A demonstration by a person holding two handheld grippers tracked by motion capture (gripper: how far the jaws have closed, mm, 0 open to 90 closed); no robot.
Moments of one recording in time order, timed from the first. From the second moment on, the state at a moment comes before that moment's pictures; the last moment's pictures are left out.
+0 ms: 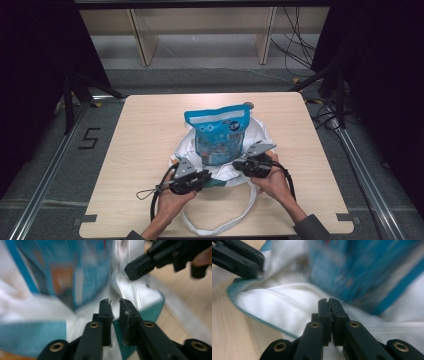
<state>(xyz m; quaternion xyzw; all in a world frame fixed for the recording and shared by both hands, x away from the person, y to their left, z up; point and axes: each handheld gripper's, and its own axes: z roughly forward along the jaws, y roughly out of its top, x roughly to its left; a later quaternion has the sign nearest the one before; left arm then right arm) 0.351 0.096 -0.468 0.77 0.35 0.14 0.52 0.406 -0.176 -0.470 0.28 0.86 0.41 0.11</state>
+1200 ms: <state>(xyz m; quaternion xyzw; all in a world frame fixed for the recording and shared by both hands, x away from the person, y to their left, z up) 0.456 0.149 -0.477 0.75 0.45 0.16 0.46 0.453 -0.243 -0.446 0.36 0.81 0.42 0.18</state>
